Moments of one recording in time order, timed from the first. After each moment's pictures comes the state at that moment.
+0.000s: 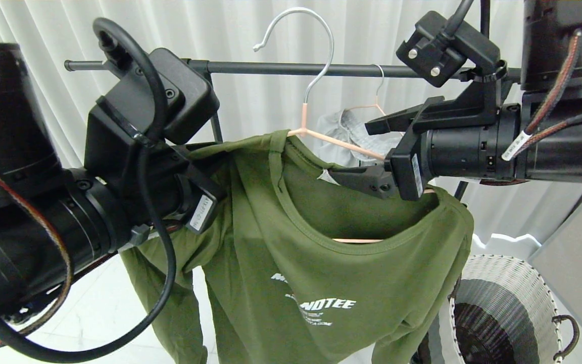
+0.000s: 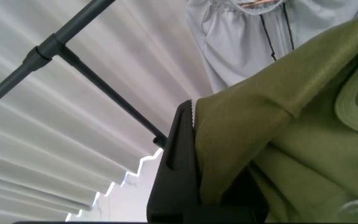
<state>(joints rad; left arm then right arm) -0.76 1.36 -0.92 -0.35 0.39 0.59 0.85 1.60 -1.43 0.06 0.12 -0.28</state>
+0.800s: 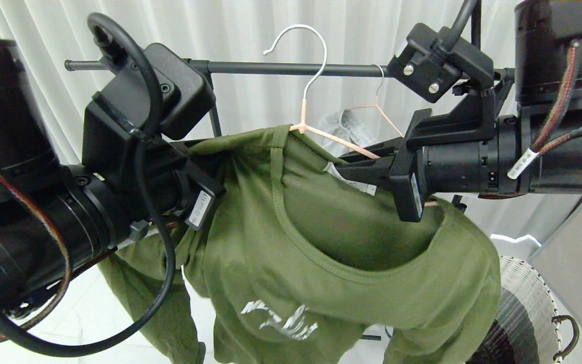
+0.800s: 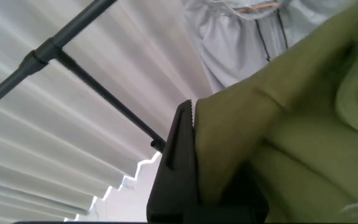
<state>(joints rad) -0.76 1.36 -0.92 -0.36 0.38 0.59 0.88 1.60 -1.42 0.08 0.19 -0.28</state>
